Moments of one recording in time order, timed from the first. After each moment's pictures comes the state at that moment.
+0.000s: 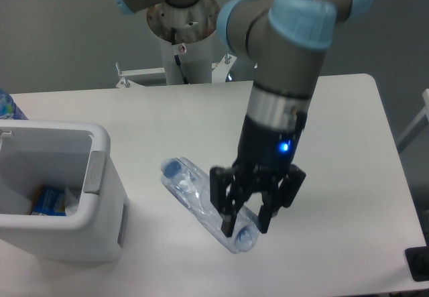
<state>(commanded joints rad) 2.48 -1.94 -1.14 -0.95 0.97 -0.07</state>
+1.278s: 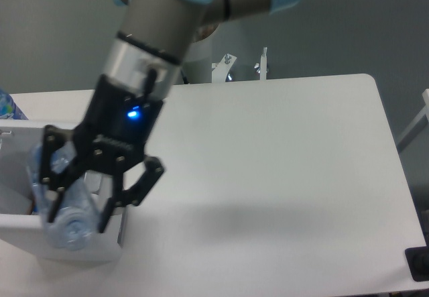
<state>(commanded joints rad) 2.18 -1.96 -1.16 -0.83 0.95 -0.09</state>
